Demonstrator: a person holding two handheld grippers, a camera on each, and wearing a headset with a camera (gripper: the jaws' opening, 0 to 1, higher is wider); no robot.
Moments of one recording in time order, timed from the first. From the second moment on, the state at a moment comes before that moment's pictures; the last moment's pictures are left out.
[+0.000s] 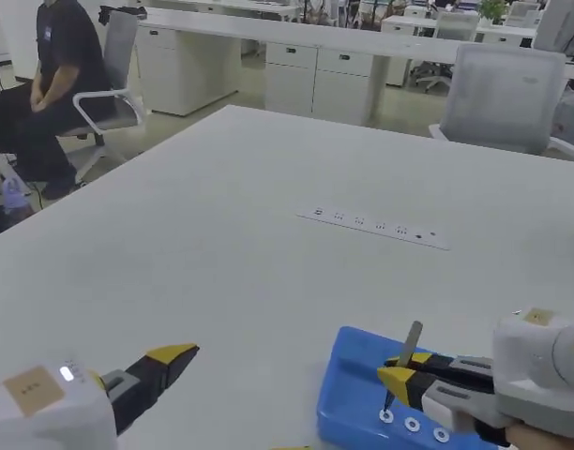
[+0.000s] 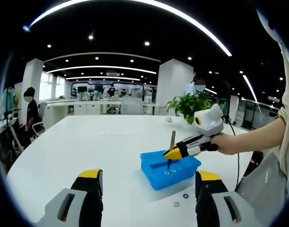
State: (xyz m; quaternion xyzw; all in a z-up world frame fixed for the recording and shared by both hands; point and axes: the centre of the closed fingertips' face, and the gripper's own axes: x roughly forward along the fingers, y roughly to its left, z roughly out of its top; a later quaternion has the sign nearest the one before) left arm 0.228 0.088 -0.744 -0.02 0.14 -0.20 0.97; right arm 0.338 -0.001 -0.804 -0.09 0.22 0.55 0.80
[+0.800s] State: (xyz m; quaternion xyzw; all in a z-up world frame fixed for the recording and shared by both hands) left arm 0.227 0.086 -0.745 -0.02 0.14 -0.20 0.97; right arm 0.287 -0.008 -0.761 -0.04 0.19 0.56 0.81
